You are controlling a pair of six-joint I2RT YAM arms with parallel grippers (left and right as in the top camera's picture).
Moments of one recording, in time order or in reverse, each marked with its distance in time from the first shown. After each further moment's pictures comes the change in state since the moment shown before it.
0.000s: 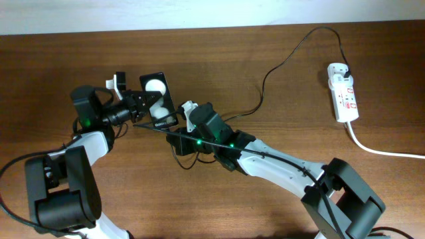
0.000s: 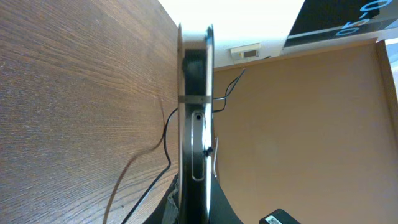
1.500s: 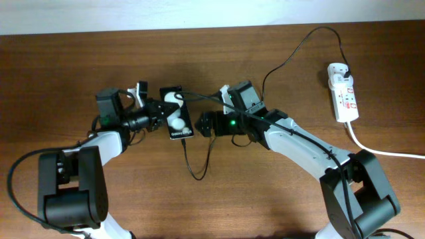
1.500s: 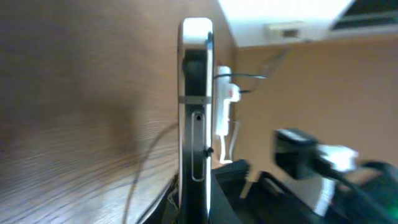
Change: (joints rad) left arm -0.122 0.002 -0.019 -0.205 -0.143 0.088; right arm -0.275 -0.017 0.027 -0.310 -0.066 -0.187
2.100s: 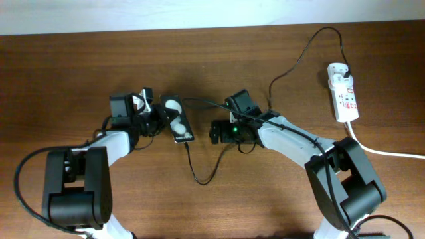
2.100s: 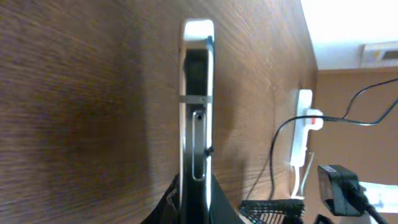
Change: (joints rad) left arm -0.076 0.000 -0.001 -0.146 -0.337 0.124; right arm -0.002 0.098 0.003 -0.187 0.193 0.034
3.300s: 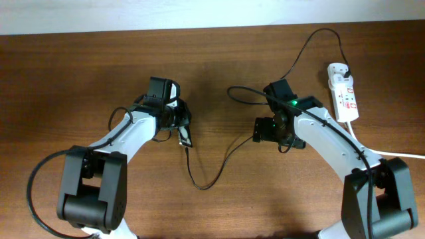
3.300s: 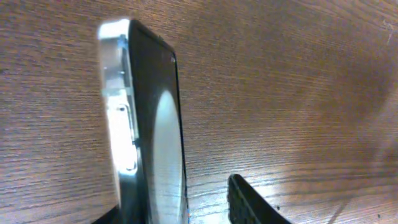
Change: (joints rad) left arm -0.245 0.004 0.271 -0.514 -0.497 0.261; right arm -0.216 -0.166 0.043 -0.485 0.226 -0.023
